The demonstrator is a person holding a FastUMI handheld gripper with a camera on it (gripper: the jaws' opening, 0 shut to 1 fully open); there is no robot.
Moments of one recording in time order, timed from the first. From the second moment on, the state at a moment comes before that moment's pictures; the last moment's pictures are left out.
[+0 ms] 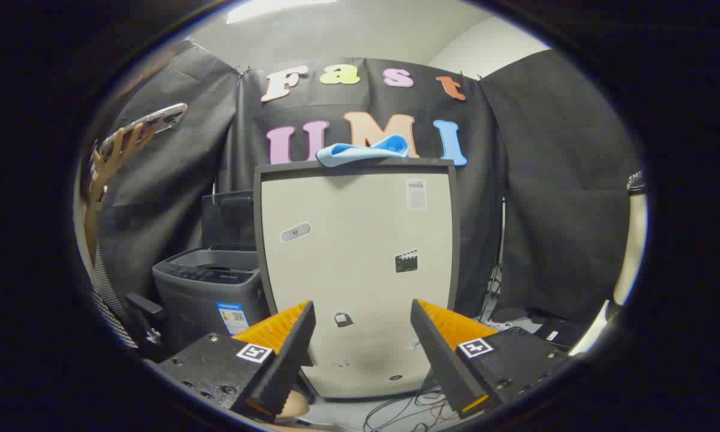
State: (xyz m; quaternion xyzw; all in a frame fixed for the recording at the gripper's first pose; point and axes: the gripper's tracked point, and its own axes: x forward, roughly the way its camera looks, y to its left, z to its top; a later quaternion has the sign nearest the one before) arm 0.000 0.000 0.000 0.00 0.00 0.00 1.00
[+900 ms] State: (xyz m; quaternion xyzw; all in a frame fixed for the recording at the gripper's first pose) arm 0.000 -0.002 -0.001 0.01 0.00 0.00 1.00
